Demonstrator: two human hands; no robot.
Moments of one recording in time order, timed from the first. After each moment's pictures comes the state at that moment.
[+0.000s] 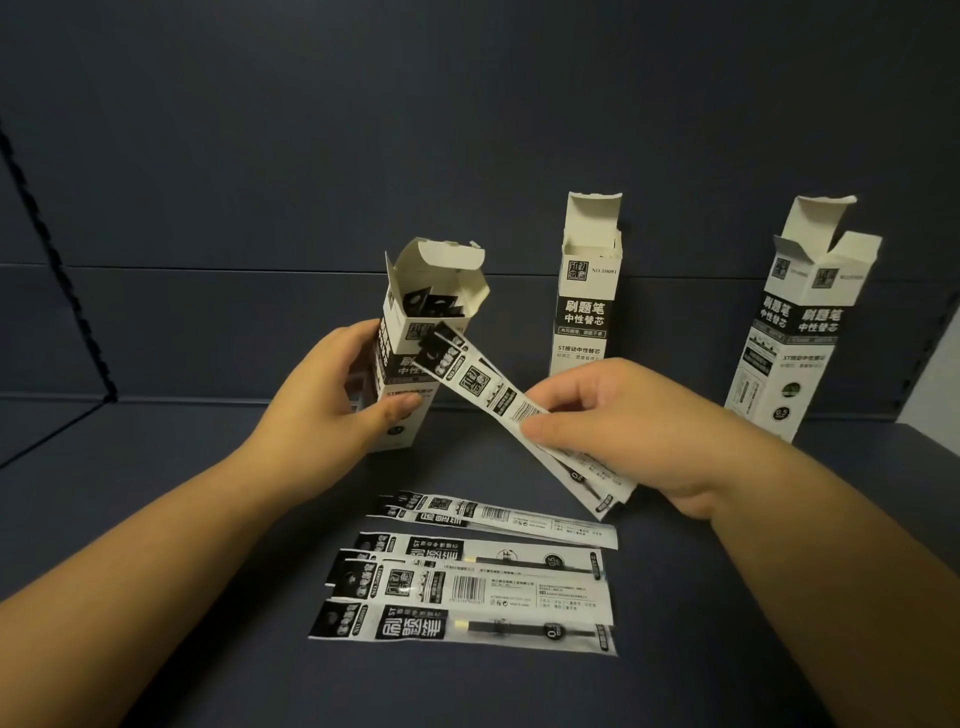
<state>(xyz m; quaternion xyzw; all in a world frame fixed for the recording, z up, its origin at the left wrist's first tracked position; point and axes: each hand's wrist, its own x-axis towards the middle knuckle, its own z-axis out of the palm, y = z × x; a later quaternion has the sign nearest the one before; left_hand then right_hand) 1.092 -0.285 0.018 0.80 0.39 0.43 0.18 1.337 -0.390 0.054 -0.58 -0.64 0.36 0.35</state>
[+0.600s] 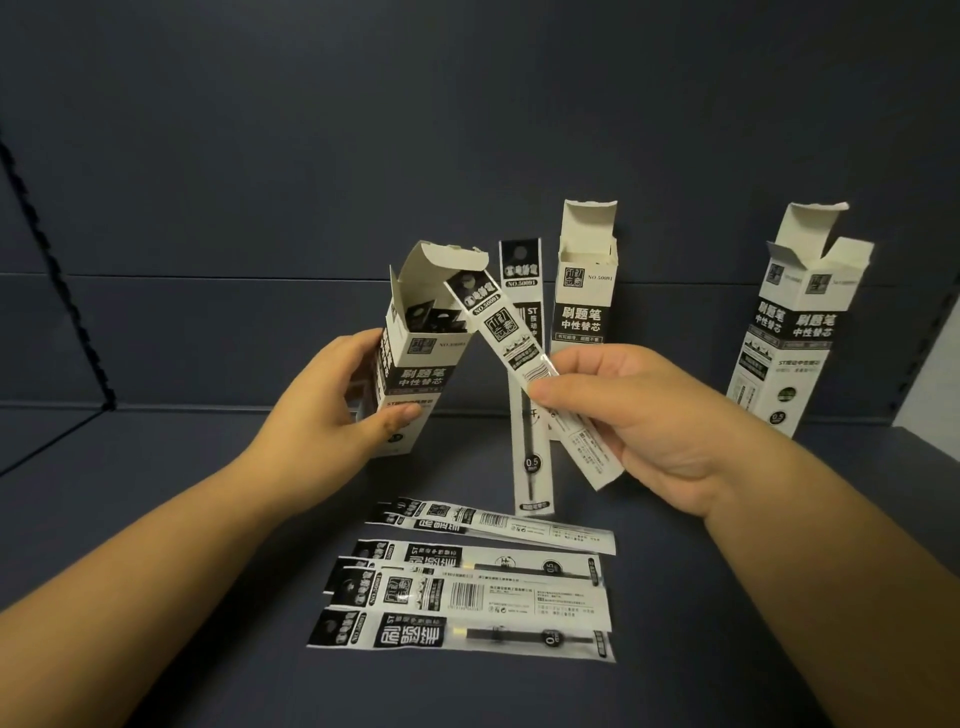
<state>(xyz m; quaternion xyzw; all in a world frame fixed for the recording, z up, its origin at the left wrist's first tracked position) 1.094 -0.290 0.020 0.80 0.39 0.41 0.18 1.335 -0.390 0.060 -0.51 -0.55 0.45 0.49</state>
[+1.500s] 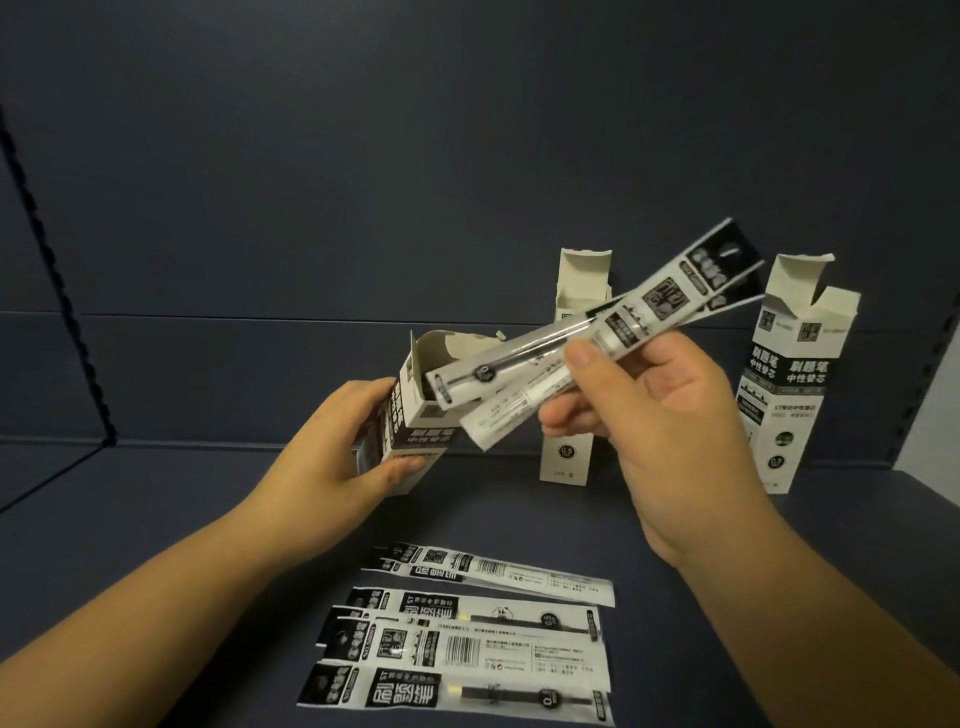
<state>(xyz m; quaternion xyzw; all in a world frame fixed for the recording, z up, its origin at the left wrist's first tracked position) 1.090 -0.285 0.014 0.84 0.34 0.41 0.12 1.317 -0.405 0.069 -0.35 -0.54 0.27 0.72</state>
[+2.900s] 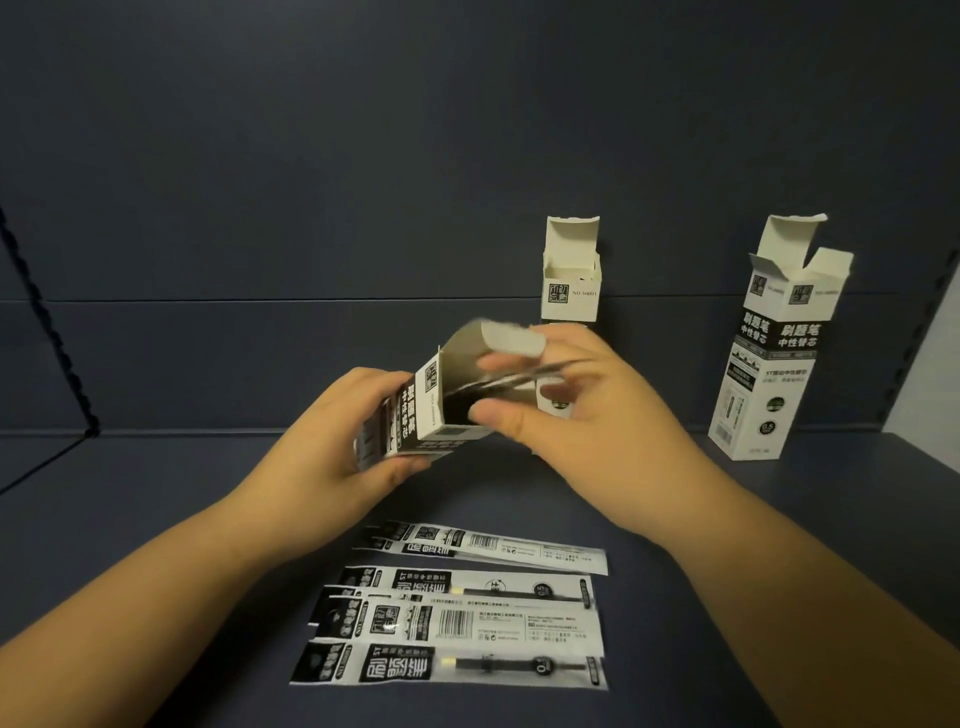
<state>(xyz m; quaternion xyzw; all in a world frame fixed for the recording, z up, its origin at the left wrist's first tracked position) 1.096 -0.292 0.018 0.88 0.30 0.36 0.09 1.317 -0.392 0.056 -0.51 -0.68 0.15 0.51</state>
